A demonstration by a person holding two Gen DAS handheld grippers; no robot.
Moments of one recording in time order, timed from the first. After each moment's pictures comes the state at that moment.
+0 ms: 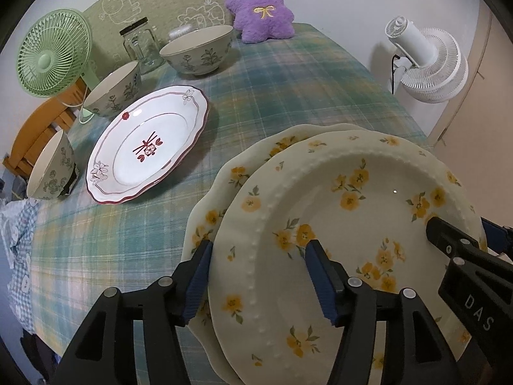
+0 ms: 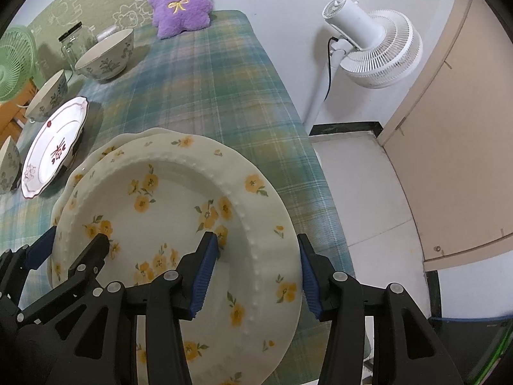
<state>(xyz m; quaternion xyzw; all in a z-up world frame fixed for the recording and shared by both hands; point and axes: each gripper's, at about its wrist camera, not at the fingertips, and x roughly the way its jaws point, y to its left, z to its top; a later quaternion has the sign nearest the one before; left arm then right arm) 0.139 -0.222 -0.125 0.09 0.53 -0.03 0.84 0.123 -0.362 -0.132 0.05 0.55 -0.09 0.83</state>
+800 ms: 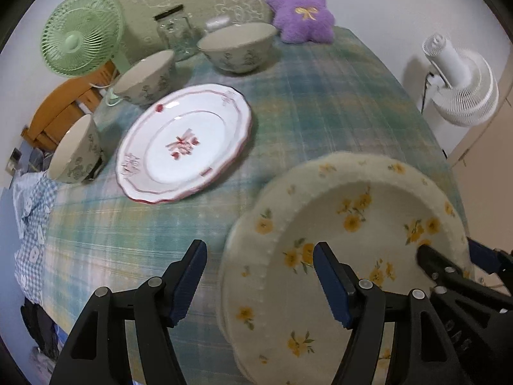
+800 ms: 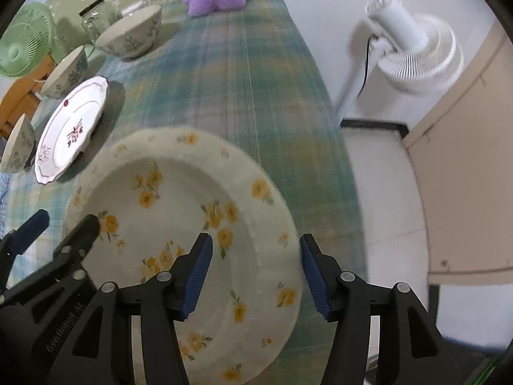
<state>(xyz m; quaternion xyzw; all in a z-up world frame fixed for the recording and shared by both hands) 0.157 -0.201 -0.103 0.06 0.54 0.04 0.84 0.158 -0.349 -0.126 0.02 0.59 -0.02 0.81</state>
